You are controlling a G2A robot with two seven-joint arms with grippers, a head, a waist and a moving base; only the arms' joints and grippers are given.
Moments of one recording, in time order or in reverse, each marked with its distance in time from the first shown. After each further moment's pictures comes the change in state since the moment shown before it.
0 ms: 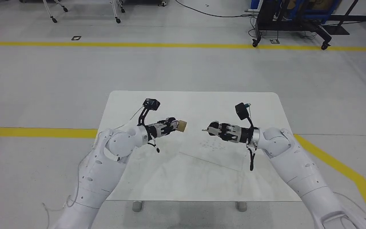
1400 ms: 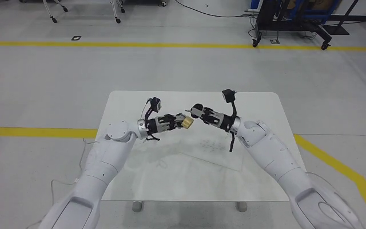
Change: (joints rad) left arm -0.261 -0.081 0.122 0.542 -0.836 -0.049 -0.328; right arm 0.213 -0.163 -0.198 0.257 0.149 -0.017 -0.171
